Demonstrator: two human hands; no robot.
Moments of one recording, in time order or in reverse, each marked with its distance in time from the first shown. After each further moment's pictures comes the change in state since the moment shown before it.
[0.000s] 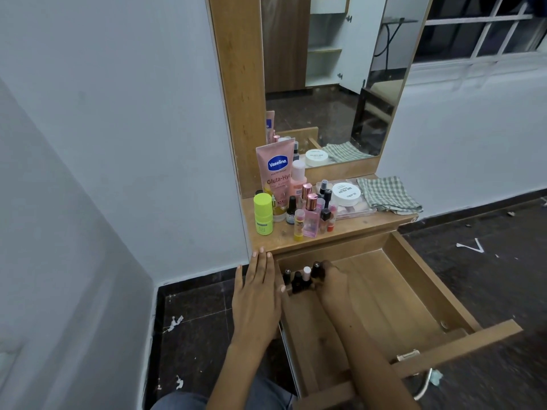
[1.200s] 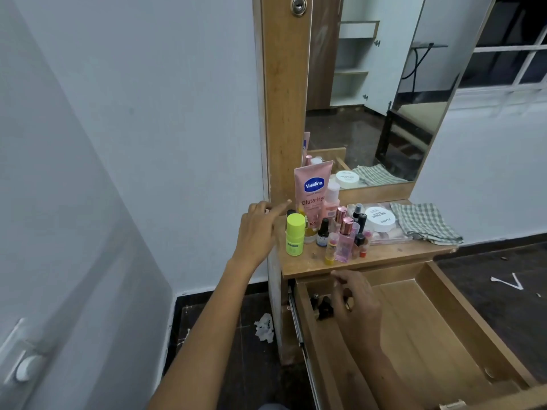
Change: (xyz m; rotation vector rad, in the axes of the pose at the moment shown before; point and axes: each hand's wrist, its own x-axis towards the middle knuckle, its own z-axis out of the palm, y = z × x) left_hand 0.138 -0.073 -0.051 -0.253 0.229 0.072; right_hand -0.020 -0.023 0.002 0.165 0.500 -0.734
